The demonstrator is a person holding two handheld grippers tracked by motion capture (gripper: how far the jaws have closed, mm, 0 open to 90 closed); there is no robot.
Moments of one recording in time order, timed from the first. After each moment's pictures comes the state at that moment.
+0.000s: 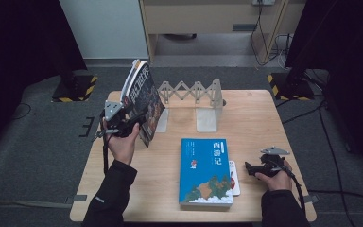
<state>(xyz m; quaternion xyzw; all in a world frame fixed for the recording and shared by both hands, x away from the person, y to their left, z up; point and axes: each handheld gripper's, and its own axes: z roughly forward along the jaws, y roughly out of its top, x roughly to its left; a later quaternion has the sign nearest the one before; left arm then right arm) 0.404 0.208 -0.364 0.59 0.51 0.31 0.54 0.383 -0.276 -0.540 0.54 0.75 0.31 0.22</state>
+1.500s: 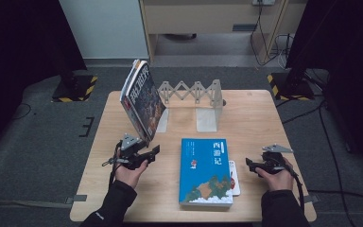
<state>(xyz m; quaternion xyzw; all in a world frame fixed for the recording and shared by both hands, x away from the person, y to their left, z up) 0.369 0.196 -0.464 0.71 0.50 0.19 0.47 0.378 -0.271 -0.516 0.54 0.74 0.34 0.21</state>
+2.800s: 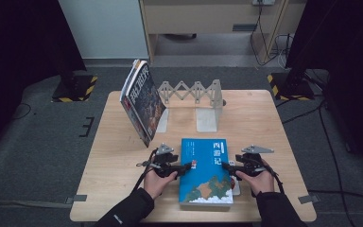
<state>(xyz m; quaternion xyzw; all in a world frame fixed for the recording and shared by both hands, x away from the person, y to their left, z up) 0.377 0.113 -0.517 0.76 0.45 0.04 0.46 0.370 -0.206 -0.508 0.49 0.75 0.42 0.10</state>
